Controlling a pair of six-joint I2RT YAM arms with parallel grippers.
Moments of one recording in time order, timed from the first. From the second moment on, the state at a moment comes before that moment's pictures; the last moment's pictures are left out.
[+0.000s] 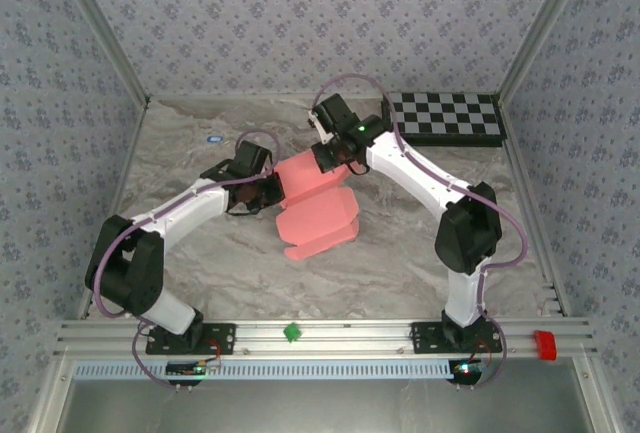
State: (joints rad) left arm -0.50 1.53 1.02 -0.48 0.15 -0.78; right arm 0.67 1.89 1.76 -0.82 0.08 0.14
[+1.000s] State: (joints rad) left arm -0.50 1.57 1.04 -0.47 0.15 -0.78; right arm 0.67 1.70 1.52 -0.70 0.14 0.22
